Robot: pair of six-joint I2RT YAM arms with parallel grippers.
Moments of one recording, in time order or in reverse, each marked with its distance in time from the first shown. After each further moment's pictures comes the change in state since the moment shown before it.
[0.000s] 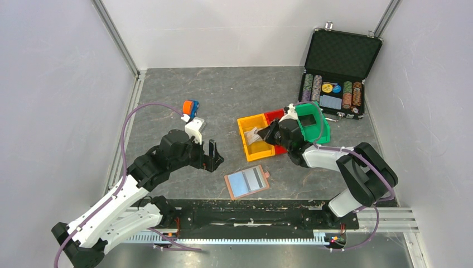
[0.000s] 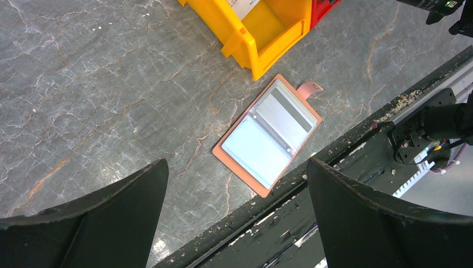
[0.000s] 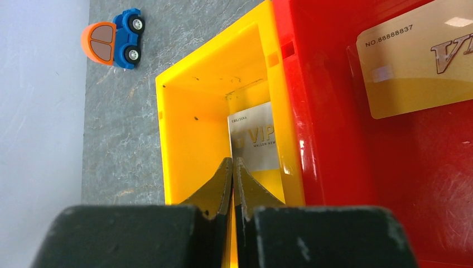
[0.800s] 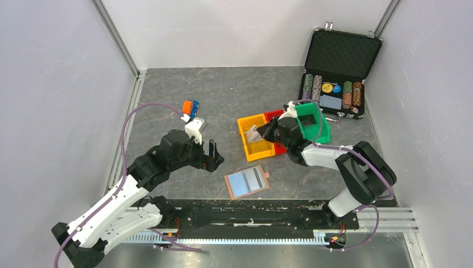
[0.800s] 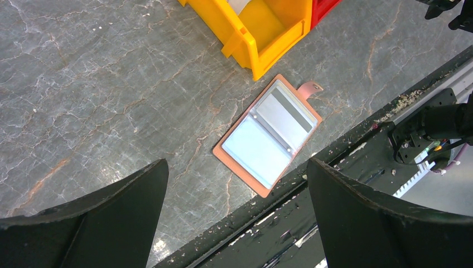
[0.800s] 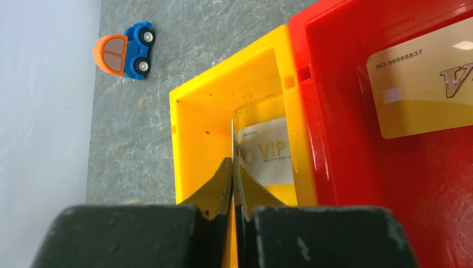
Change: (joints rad) left arm 0.000 0.000 0.000 0.000 -0.001 0.000; right arm 0.000 0.013 0.029 0.016 0.013 -0.008
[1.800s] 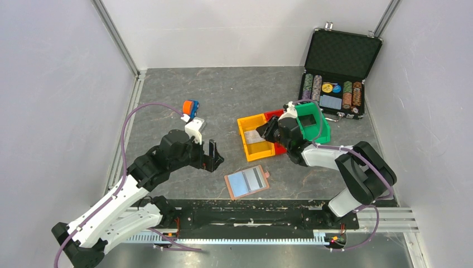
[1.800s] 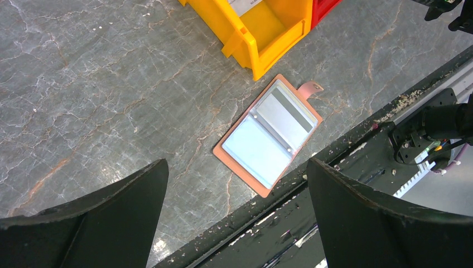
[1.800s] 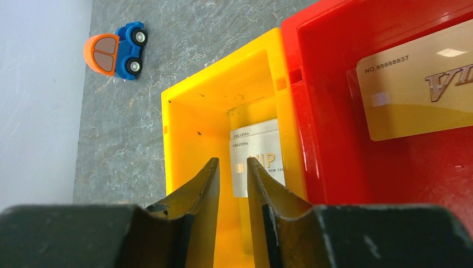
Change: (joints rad) left arm 0.000 0.000 0.000 0.000 -0.001 0.000; right arm 0.000 0.010 -0.006 0.018 0.015 -0.029
